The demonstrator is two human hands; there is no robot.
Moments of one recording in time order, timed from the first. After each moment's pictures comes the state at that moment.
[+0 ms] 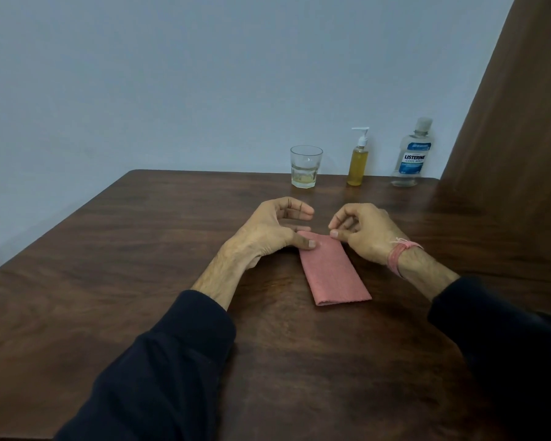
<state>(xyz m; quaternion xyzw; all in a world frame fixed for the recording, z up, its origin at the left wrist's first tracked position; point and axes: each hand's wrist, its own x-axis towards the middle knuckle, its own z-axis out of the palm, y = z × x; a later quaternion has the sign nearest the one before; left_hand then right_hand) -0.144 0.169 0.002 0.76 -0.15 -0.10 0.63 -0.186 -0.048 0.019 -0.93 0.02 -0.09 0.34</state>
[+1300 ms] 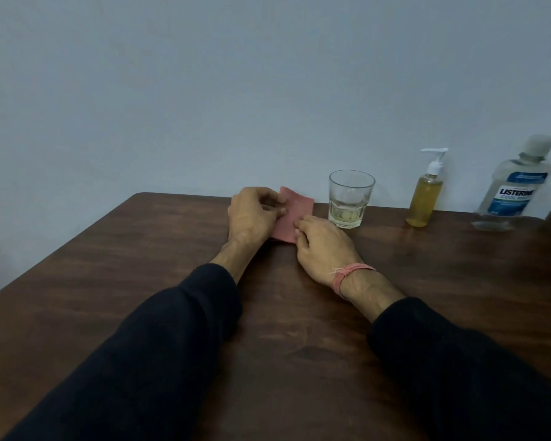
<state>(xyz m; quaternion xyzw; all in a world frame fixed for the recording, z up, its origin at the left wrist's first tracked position) 0.065 0.208 -0.012 0.87 0.00 0.20 0.45 0.008 0.045 -0.022 -0.96 -0.15 -0.16 0.18</state>
